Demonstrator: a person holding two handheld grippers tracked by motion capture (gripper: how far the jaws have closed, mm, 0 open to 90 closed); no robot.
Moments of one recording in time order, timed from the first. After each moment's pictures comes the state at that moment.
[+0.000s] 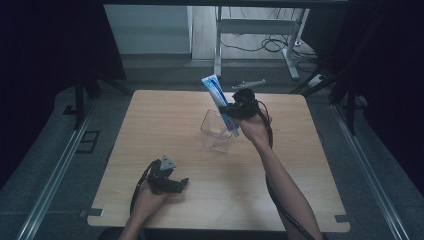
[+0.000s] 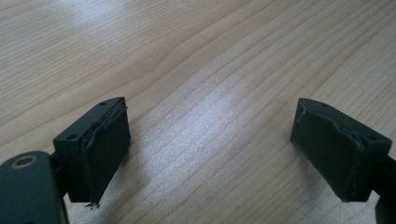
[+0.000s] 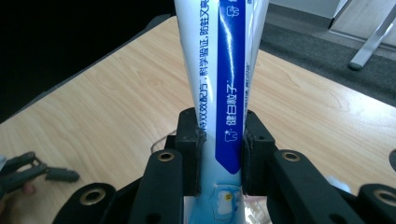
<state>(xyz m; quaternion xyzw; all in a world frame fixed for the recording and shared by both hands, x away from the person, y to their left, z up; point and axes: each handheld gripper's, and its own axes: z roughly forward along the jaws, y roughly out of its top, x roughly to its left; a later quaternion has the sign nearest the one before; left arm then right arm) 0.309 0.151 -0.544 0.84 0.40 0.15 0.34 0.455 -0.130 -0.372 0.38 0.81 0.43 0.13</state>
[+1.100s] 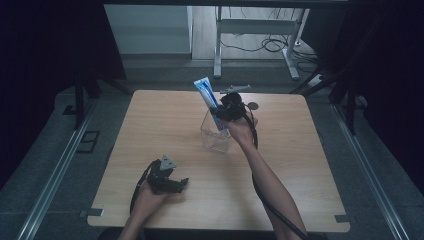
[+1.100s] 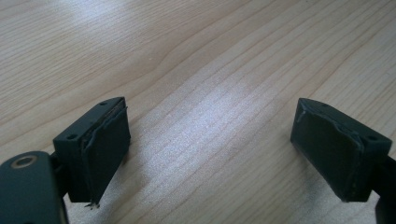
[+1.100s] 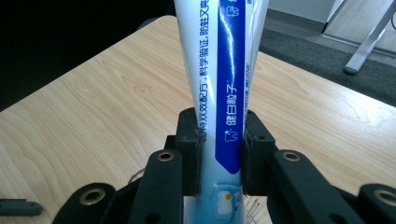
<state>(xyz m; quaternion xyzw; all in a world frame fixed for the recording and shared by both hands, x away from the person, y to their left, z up) 0.309 0.151 -0.544 0.84 0.40 0.15 0.33 0.477 -0.101 -0.411 0.38 0.80 0.44 0.15</state>
